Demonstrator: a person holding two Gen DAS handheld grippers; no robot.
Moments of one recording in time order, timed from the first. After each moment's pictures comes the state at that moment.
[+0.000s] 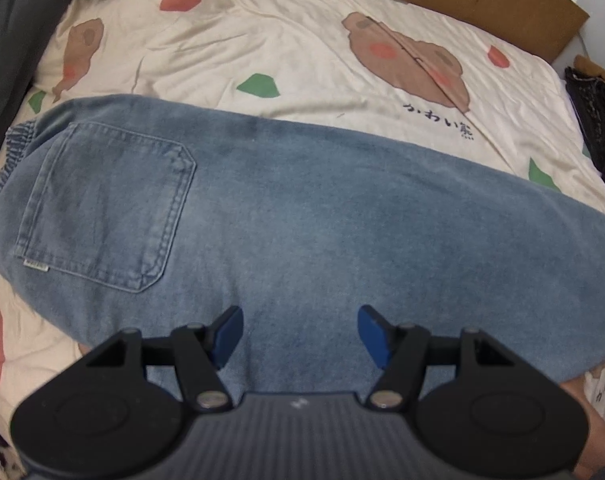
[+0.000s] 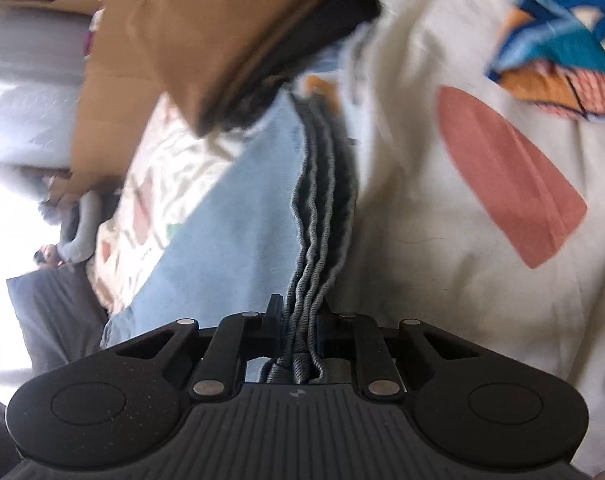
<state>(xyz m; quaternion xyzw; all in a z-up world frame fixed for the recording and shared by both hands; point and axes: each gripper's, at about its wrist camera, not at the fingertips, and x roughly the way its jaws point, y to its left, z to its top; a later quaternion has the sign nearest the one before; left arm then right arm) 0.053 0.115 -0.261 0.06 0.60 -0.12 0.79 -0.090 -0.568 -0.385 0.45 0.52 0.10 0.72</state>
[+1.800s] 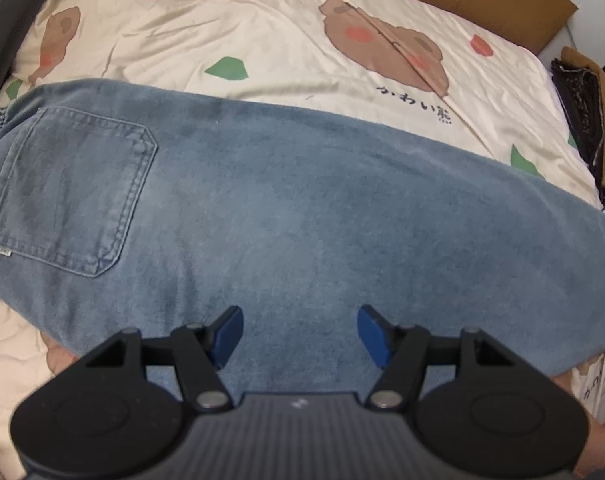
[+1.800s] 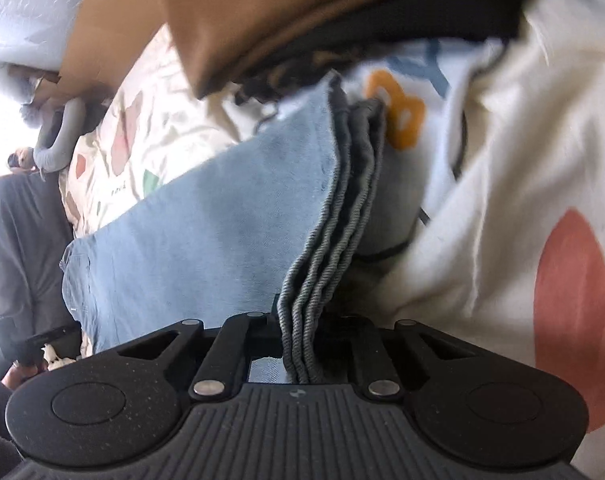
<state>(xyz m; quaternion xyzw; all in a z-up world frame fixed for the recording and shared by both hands) 0.044 0.101 -0.274 0.05 0.61 -0.14 0.78 -0.004 -0.552 -0.399 0.32 0.60 0.17 0.71</state>
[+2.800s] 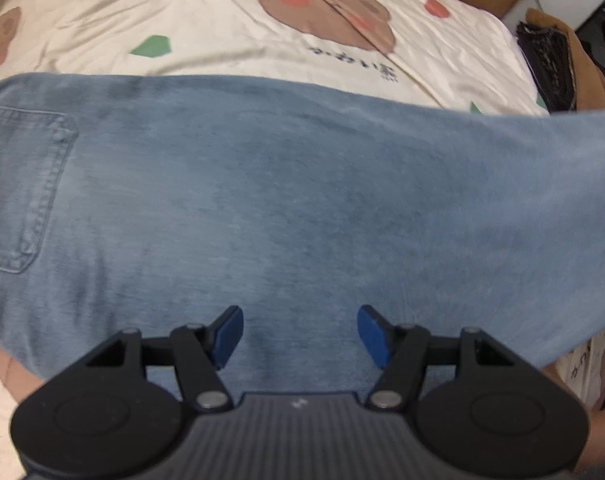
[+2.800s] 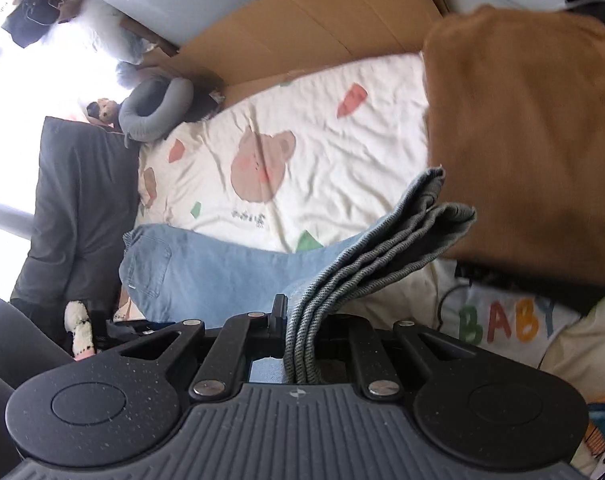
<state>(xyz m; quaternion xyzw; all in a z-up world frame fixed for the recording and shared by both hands) 0.030 0.055 -0.303 0.06 0.62 -0.19 0.76 0.077 -0.493 -0.165 0.21 0.56 0.27 0.76</state>
